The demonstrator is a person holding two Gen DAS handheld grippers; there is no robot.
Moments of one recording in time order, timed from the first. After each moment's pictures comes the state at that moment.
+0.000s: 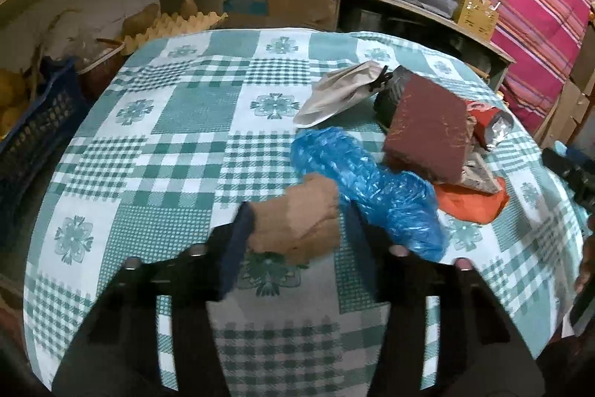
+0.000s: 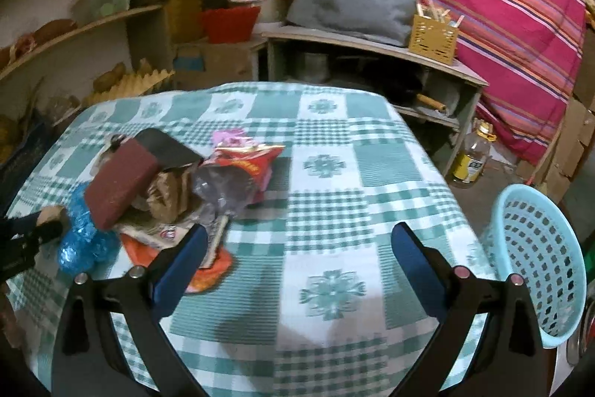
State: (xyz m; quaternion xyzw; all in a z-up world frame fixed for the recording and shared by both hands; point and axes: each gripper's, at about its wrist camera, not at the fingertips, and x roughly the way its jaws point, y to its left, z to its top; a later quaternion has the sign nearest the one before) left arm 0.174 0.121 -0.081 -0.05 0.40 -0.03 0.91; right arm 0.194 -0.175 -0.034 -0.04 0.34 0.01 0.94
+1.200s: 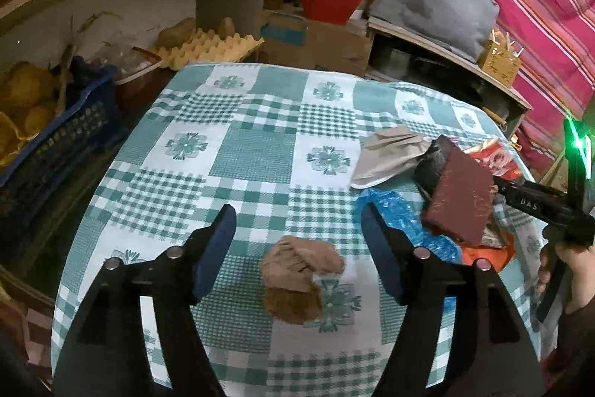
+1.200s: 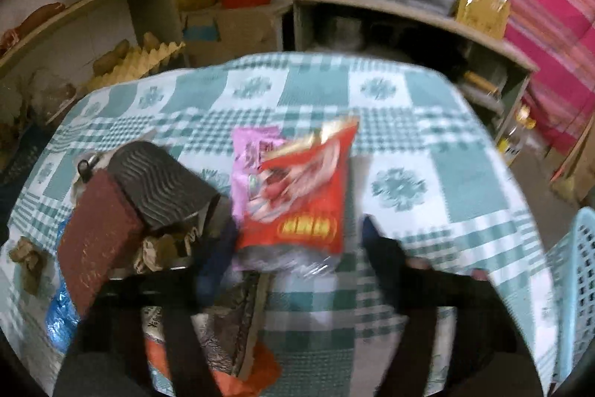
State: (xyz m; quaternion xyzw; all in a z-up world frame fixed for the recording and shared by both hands) left arm 0.183 0.171 -0.052 -0.09 0.36 0.03 0.93; right arm 0.294 -0.139 -0.069 -0.01 0.42 0.06 0.91
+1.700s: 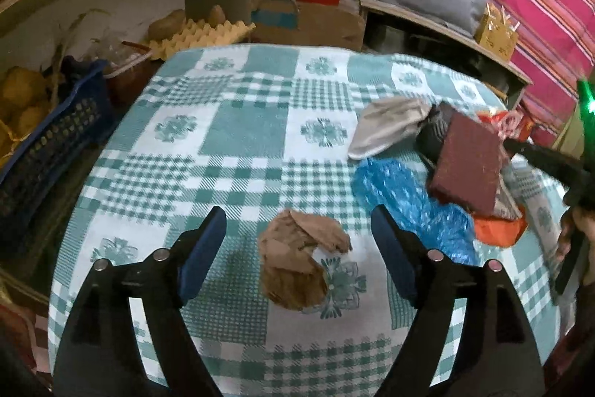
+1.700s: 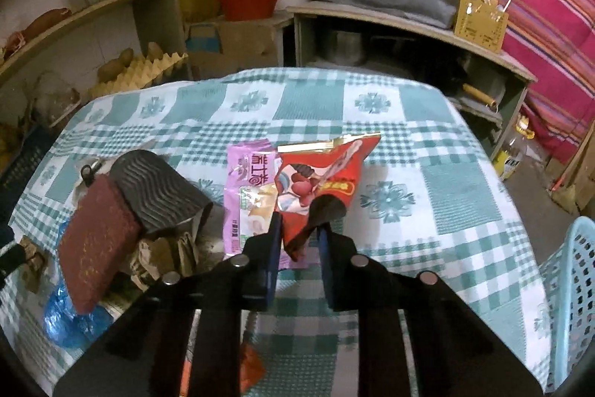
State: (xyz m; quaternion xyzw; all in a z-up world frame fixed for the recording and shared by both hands) left arm 0.182 0.158 -0.073 -0.06 0.39 0.01 0.92; right arm 0.285 -0.148 -0.056 -0.02 0.38 0.05 0.92
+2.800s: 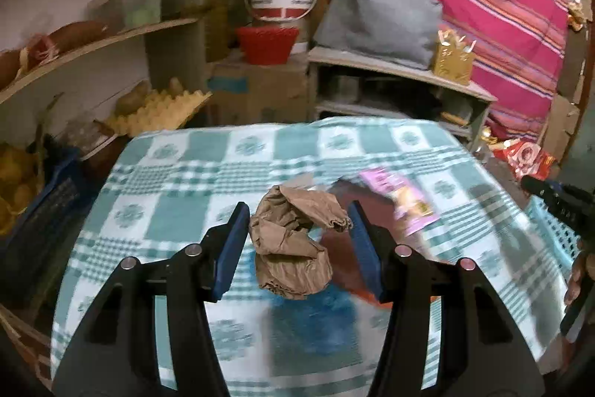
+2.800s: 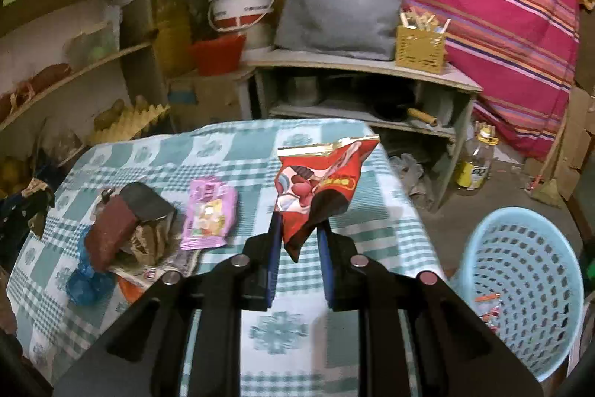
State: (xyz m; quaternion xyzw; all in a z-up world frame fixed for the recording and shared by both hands) left arm 0.185 0.065 0.005 -0.02 0.29 -0.03 0.96; right arm 0.209 -0.243 0.003 0.01 0.31 0.02 0.95
